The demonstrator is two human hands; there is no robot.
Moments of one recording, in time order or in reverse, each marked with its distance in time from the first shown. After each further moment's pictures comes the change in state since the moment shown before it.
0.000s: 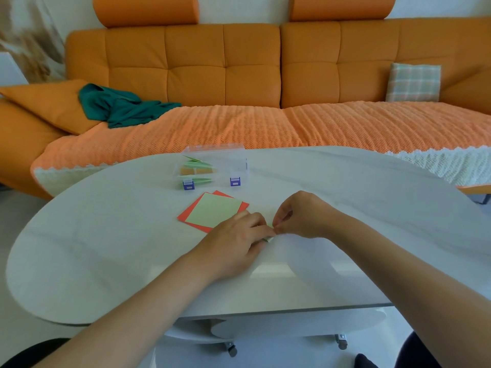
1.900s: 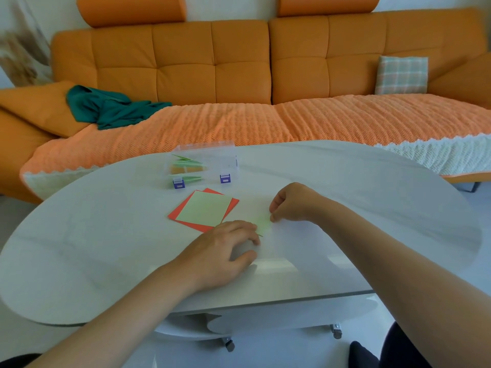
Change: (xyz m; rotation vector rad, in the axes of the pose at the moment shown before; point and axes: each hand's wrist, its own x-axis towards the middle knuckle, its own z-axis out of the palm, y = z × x) left_hand -0.024 0.010 -0.005 -0.149 -0.077 -0.143; right_hand 0.016 0.012 -0.002 0.096 0.017 0.192
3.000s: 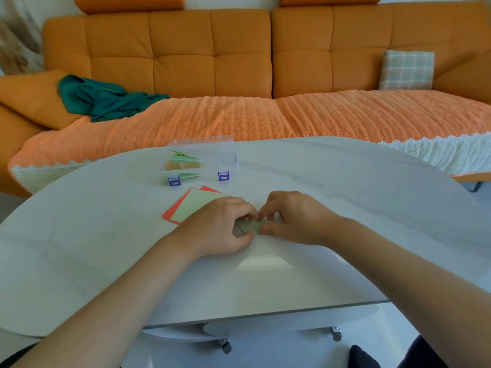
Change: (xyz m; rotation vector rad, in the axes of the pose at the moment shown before) left_hand 0.050 -0.024 -0.011 0.029 0.114 0.155; right_hand -0.008 0.017 0.016 -0.262 0.083 -0.614
